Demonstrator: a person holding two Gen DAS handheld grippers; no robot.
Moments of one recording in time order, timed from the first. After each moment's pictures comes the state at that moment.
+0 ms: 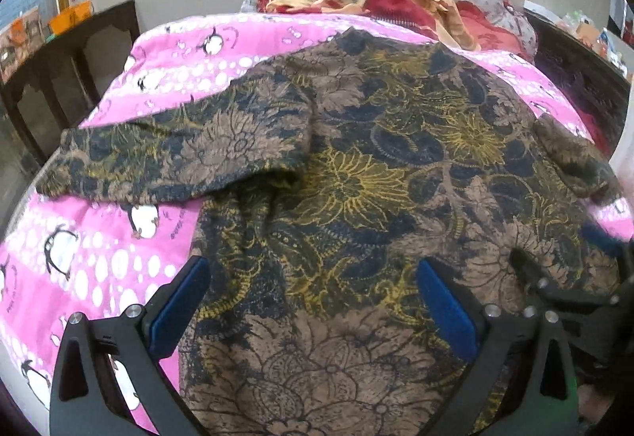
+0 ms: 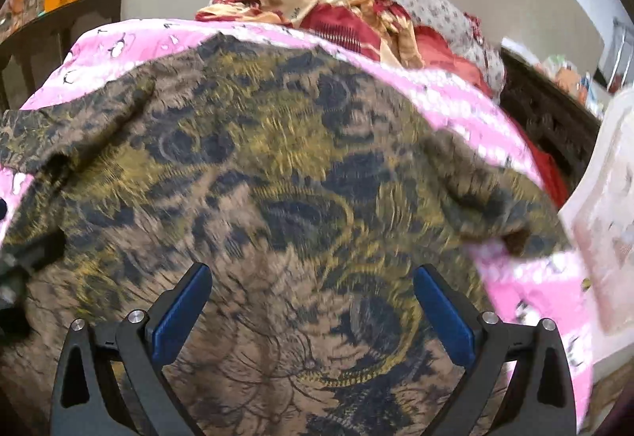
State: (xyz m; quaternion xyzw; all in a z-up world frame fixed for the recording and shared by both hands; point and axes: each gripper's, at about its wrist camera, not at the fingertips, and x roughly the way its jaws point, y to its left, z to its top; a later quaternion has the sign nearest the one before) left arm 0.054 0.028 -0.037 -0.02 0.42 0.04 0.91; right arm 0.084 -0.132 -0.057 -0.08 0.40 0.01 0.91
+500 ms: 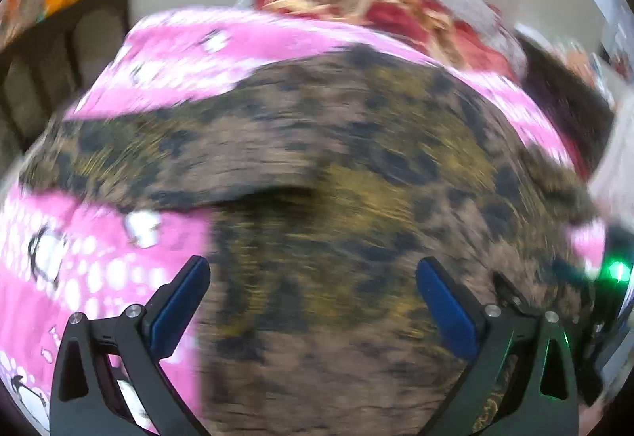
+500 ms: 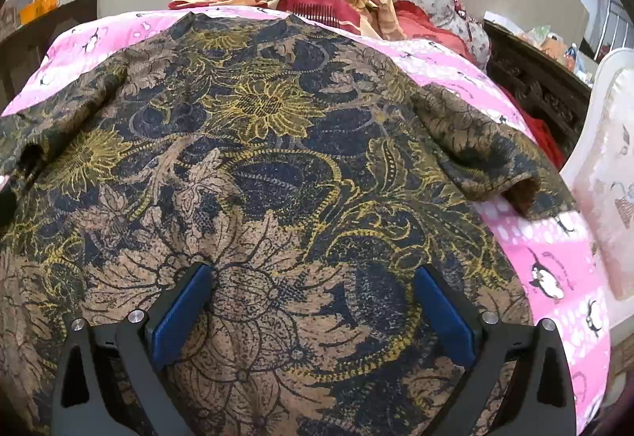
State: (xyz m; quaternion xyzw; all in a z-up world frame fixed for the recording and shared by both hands) left arm 0.064 0.084 -0.032 -0.12 0.43 0.01 0.90; right arm 0.087 -0.139 -0.065 -0.06 0.41 -0.01 0.91
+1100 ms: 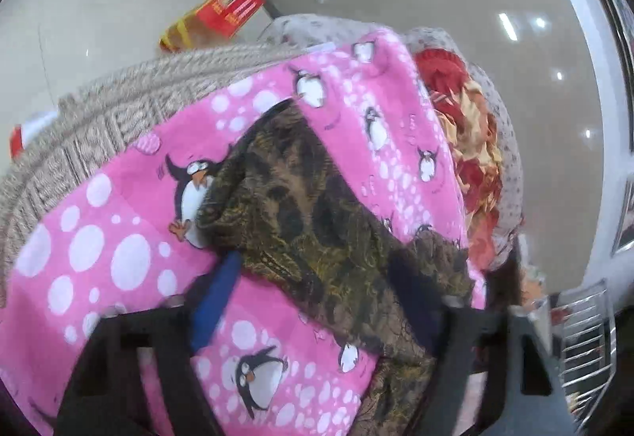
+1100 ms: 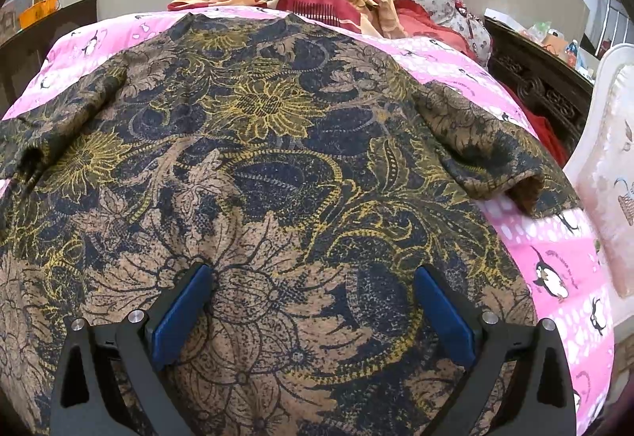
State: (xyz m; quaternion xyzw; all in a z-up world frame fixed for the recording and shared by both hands) left arm 0.060 0.383 -0.058 -0.51 0.38 0.04 0.77; right arm 0.089 -0.137 -0.065 -0.06 0.41 -0.02 0.91
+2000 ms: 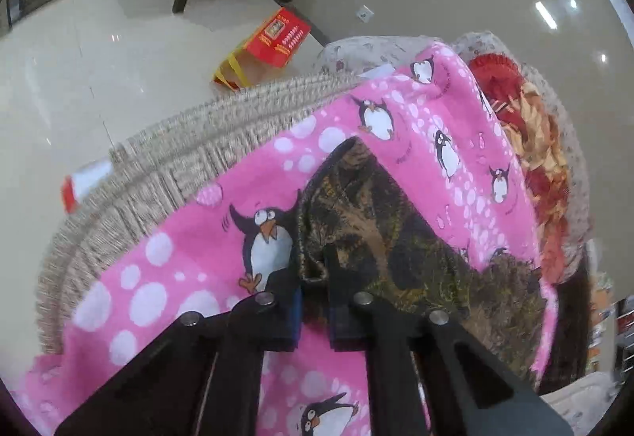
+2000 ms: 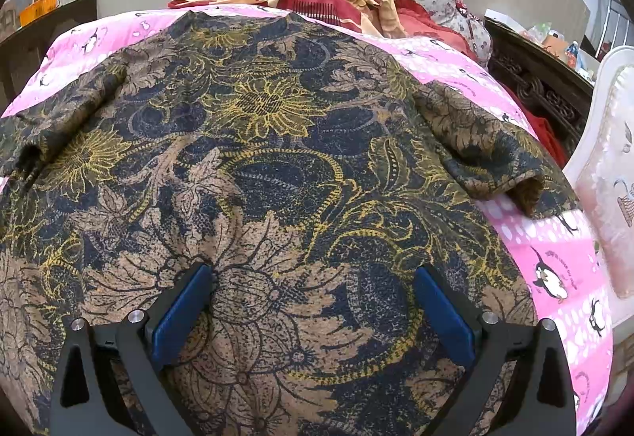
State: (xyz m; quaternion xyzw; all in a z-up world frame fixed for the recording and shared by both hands) left arm 0.073 0.389 -0.044 -0.39 0.40 0.17 0.81; right arm 0.089 -0.136 -0.065 -0.06 0.41 -0.02 0.91
